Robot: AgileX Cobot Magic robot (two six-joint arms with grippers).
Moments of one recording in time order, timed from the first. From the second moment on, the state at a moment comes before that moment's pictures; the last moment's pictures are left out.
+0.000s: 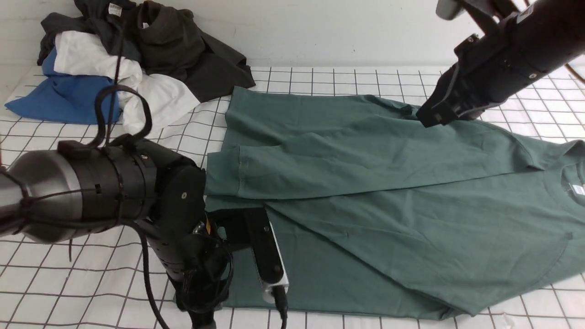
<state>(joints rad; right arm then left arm) 0.25 1.65 -1.56 0.38 1.15 -0.70 -0.55 1.68 -0.97 -0.04 0.81 0.77</state>
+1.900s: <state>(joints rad) 0.26 1.29 -0.73 -0.78 0.70 -0.05 -0.44 1.25 -1.00 0.02 0.92 0.31</state>
